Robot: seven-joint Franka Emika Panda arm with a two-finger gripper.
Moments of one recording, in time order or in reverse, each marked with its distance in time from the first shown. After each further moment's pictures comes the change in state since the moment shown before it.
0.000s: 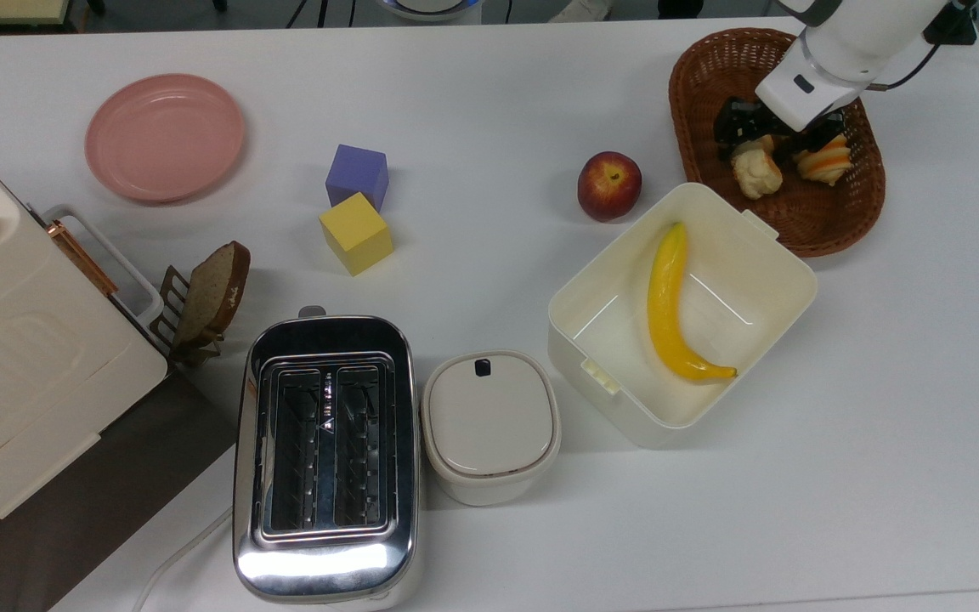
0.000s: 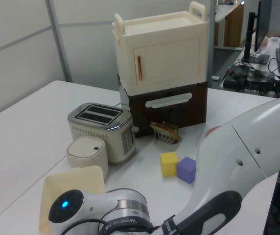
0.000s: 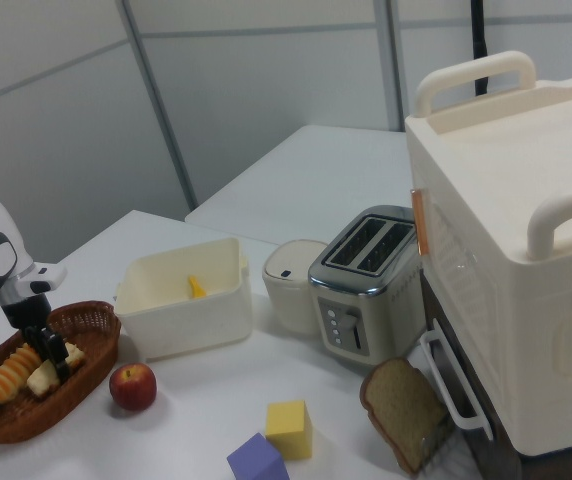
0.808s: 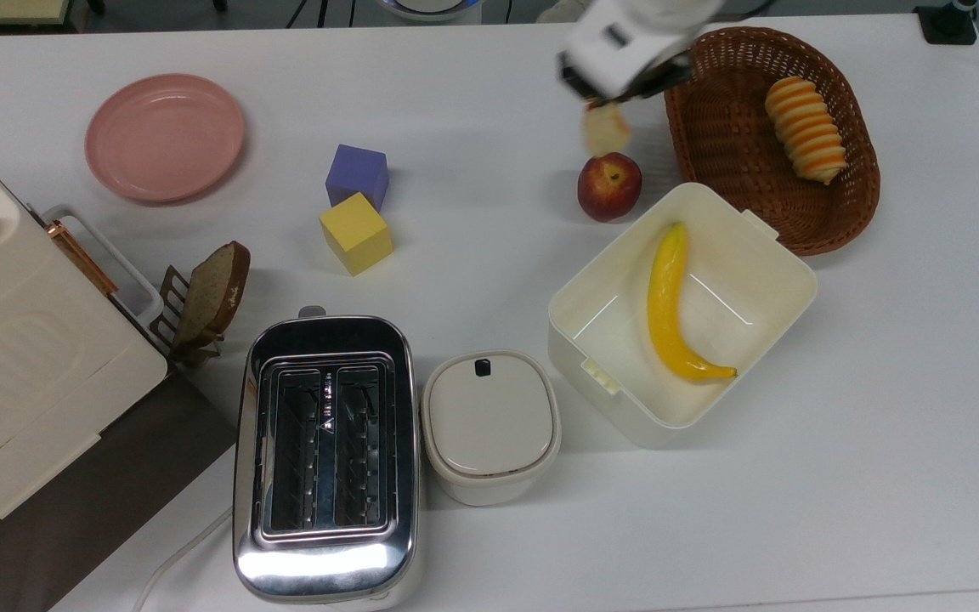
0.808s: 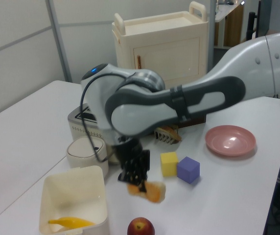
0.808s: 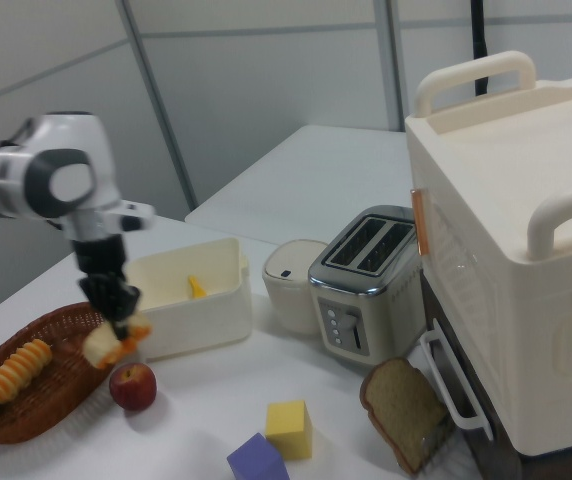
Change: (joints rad) arm -0.345 -0.260 -0.036 0.021 0.000 -0.390 -0.460
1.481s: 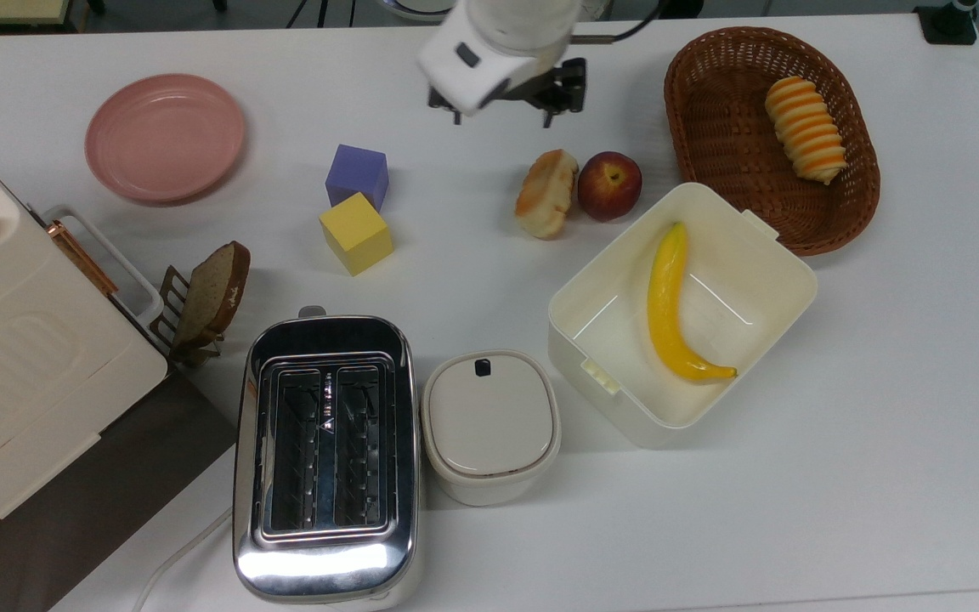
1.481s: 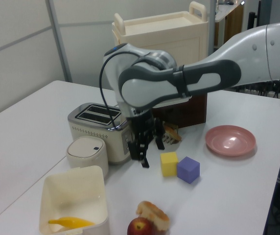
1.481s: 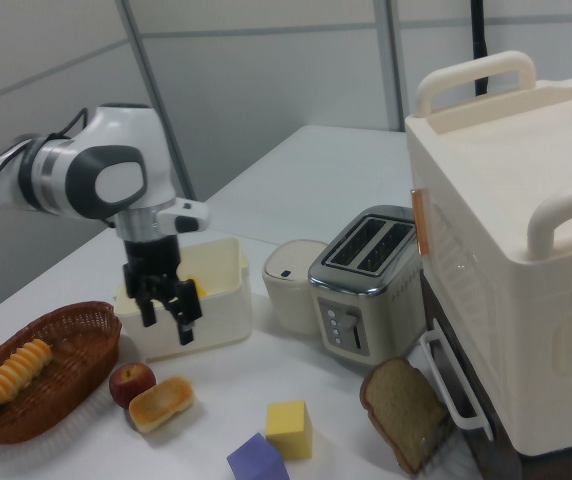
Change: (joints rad) arm -0.154 -0.023 -0.027 -0.005 -0.030 -0.001 -0.105
